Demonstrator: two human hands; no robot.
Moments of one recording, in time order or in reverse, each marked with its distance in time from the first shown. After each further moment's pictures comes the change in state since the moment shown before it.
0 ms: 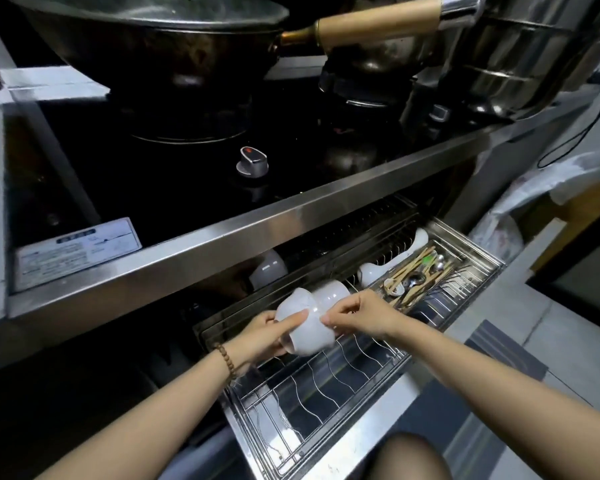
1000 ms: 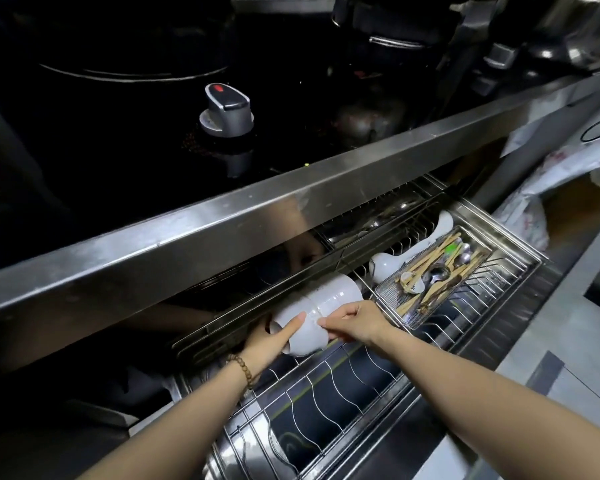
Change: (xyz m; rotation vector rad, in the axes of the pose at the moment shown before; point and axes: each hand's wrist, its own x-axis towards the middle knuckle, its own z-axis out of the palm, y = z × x) left_hand 0.117 -0.056 0.003 0.204 0.305 0.023; right_hand 0.101 0.086 0.013 0.193 0.152 0.282
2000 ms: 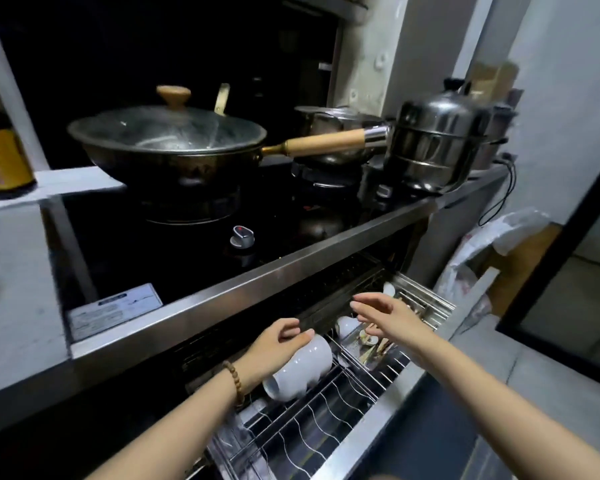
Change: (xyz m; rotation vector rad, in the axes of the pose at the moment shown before) left_hand -0.152 0.115 -0.043 0.133 -0.237 0.441; right_hand -0.193 -0.098 -0.071 0.045 0.206 -0.369
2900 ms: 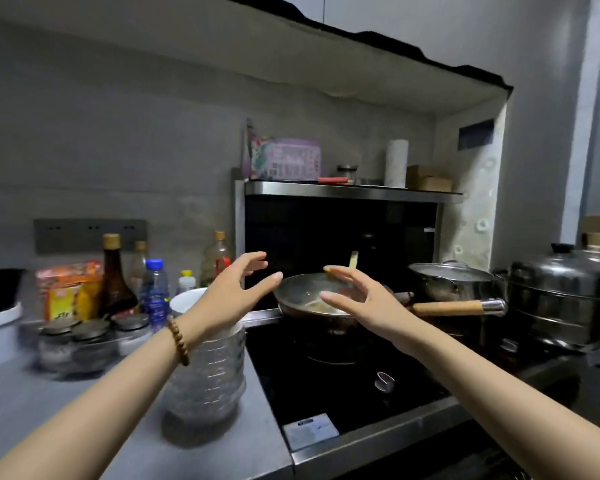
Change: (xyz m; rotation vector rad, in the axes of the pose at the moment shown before) left_hand -0.232 0.219 -0.294 0.360 0.663 0.619; right_hand -0.087 -0.314 0.159 -0.137 -0.267 -0.770
